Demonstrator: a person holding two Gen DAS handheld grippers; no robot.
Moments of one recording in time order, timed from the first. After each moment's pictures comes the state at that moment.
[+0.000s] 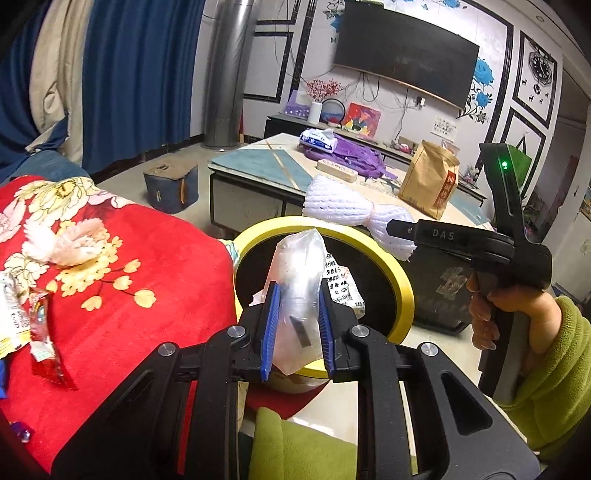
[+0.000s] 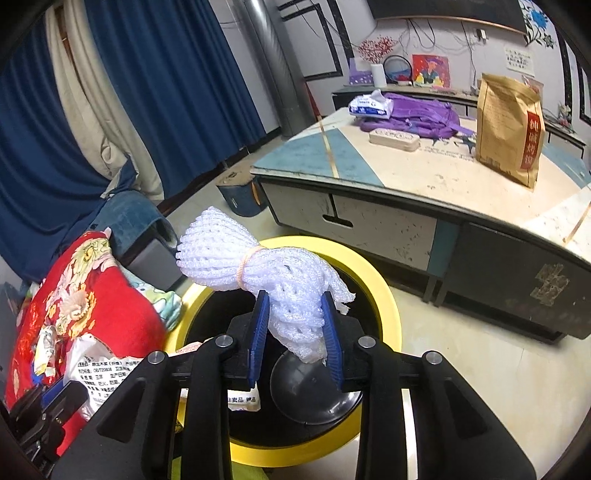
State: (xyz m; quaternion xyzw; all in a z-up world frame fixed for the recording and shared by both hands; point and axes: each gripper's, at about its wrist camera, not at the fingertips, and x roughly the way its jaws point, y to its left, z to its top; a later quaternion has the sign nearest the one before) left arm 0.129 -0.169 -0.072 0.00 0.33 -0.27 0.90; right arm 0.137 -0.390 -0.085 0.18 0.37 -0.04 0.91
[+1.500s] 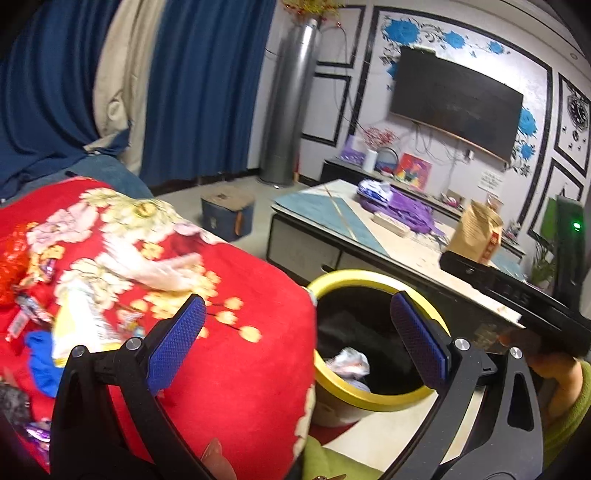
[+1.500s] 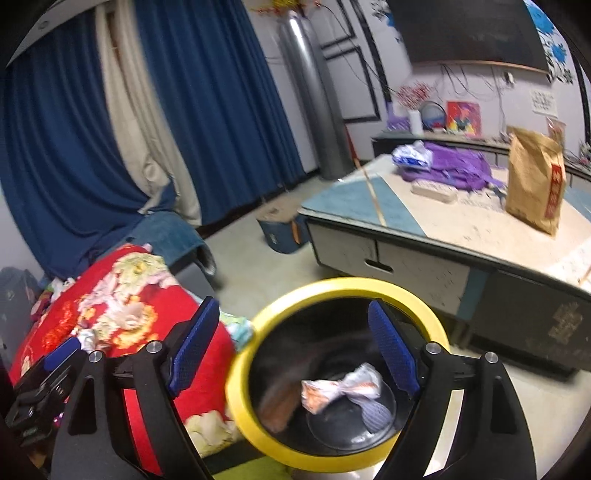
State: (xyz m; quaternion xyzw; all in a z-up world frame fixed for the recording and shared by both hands) left arm 0.120 -0.101 -0.033 -0.05 0.26 -0.16 0.95; right arm 0.114 -0.333 -0.033 0.14 0.28 0.02 0.95
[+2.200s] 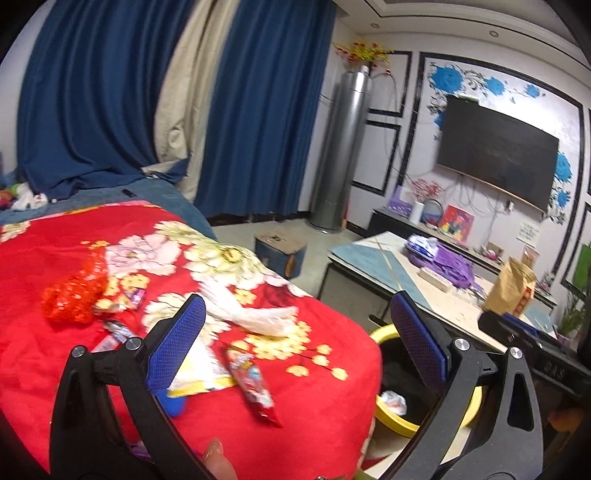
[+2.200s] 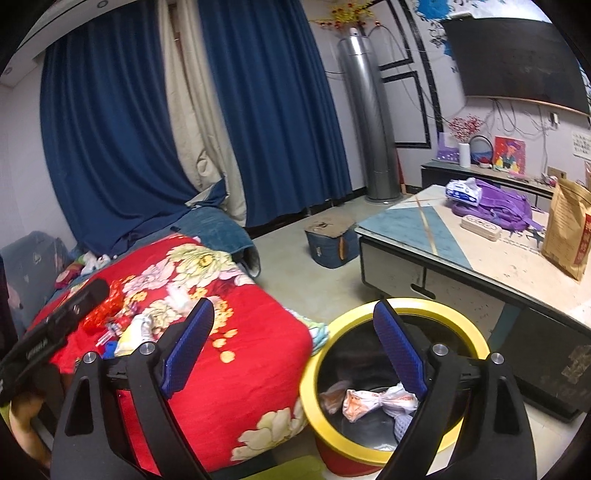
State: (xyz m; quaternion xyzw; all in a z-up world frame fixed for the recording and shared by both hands) left arm 0.100 -0.020 0.005 -0.09 0.18 -0.06 0.98; right arm 0.089 -0.258 0.002 0.09 0.24 0.10 0.96
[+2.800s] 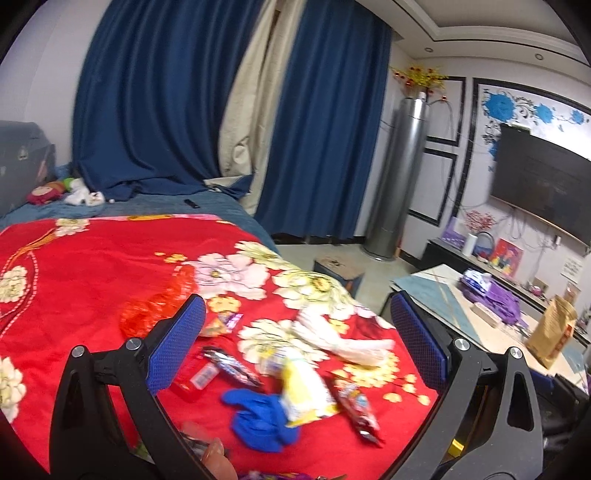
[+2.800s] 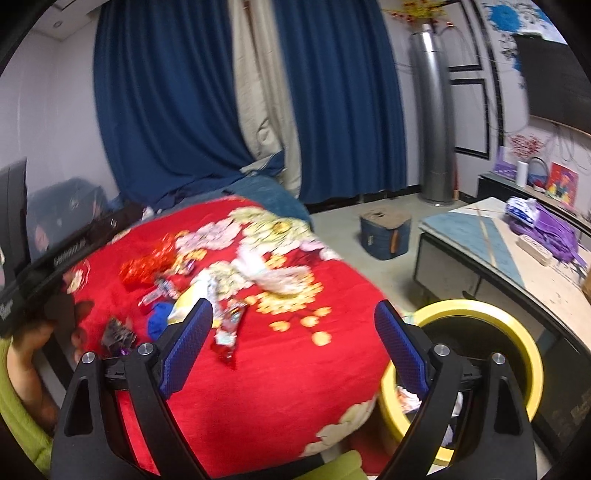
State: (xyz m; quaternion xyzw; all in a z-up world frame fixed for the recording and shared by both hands) left arm 0.093 0.063 0.011 -0.11 0.16 0.06 0.98; right arm 0.091 -0.158 -0.009 0.02 0.27 0.21 0.94
